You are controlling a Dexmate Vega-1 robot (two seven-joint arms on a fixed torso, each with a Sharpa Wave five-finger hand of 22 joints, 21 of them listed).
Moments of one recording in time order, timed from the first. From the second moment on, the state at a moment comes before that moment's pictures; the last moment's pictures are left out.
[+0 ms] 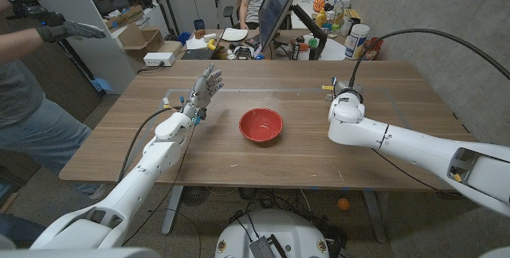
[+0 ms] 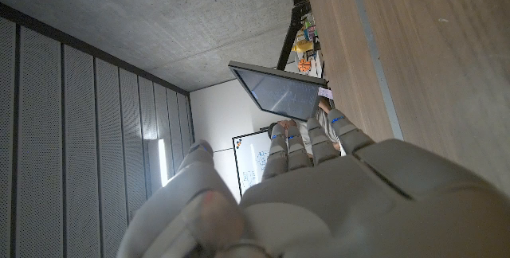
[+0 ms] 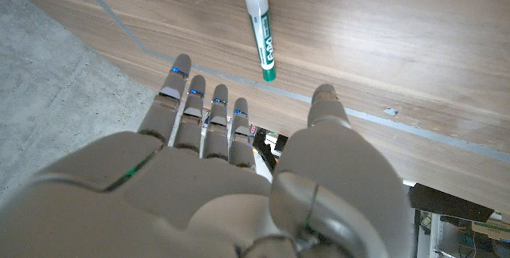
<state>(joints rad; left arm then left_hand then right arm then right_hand) 0.82 0.41 0.26 -1.25 -0.59 -0.24 -0.17 0.25 0.07 0.26 -0.04 0.19 0.16 0.11 0.19 0.18 0.05 0.06 0.22 0.20 0.05 0.08 0.19 0.19 0.05 0.11 0.20 0.18 -0.35 -0.70 -1.17 -1.78 -0.38 -1.32 -0.04 0.62 0.00 0.19 -0.13 0.19 0.34 0.11 0.21 0.20 0.38 0.18 0.25 0.25 0.37 0.22 0.26 0.23 0.48 0.22 0.20 0.17</state>
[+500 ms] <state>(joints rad) 0.83 0.41 0.26 -1.26 -0.60 -0.24 -0.16 0.25 0.07 0.26 -0.04 0.19 0.15 0.11 0.19 0.18 0.05 0.06 0.22 0.20 0.05 0.08 0.19 0.19 0.05 0.11 0.20 0.18 -0.35 -0.69 -1.17 -1.73 -0.33 -1.31 -0.08 0.63 0.00 0.19 -0.13 0.19 0.36 0.08 0.21 0.20 0.39 0.16 0.25 0.26 0.38 0.21 0.27 0.23 0.49 0.22 0.20 0.17</state>
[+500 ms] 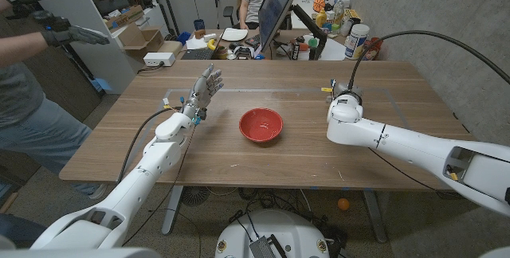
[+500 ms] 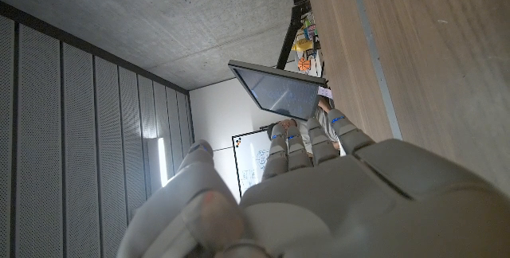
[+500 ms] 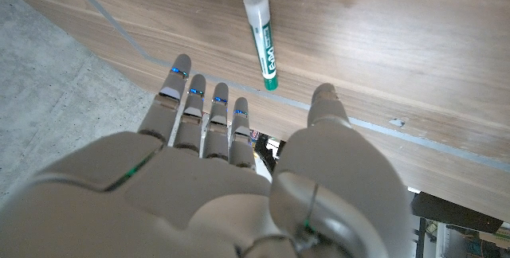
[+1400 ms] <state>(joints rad) 0.84 0.42 0.26 -1.28 -0.59 -0.22 -0.15 0.25 0.07 0.26 -0.04 0.19 0.15 0.11 0.19 0.18 0.05 0.06 0.22 0.20 0.05 0.08 0.19 0.19 0.05 0.11 0.20 0.18 -0.43 -0.67 -1.10 -1.70 -0.33 -1.24 -0.19 0.72 0.02 0.22 -0.16 0.19 0.47 0.05 0.24 0.20 0.45 0.12 0.27 0.29 0.45 0.17 0.29 0.23 0.56 0.22 0.21 0.18</state>
